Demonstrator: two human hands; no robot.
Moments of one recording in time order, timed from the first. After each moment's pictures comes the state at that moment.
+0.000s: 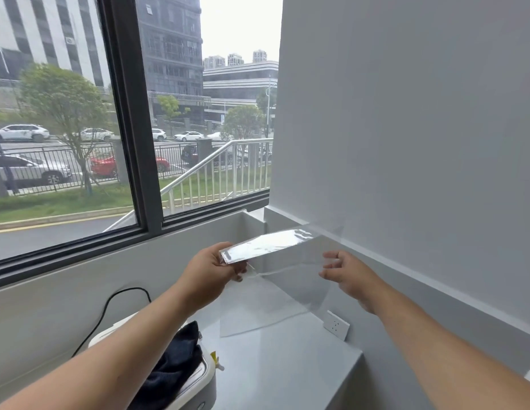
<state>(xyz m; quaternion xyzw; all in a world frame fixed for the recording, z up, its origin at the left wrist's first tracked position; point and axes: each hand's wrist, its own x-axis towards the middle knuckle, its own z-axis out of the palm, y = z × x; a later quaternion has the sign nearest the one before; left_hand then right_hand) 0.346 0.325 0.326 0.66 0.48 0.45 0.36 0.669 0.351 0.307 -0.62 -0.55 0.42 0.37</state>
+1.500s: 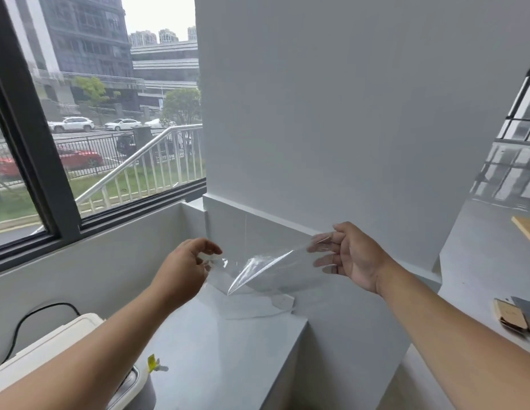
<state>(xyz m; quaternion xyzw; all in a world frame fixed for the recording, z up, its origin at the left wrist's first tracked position) 0.432 0.355 0.294 0.72 0.52 0.40 0.24 0.782 0.290 0.337 -0.55 -0.42 0.54 0.47</state>
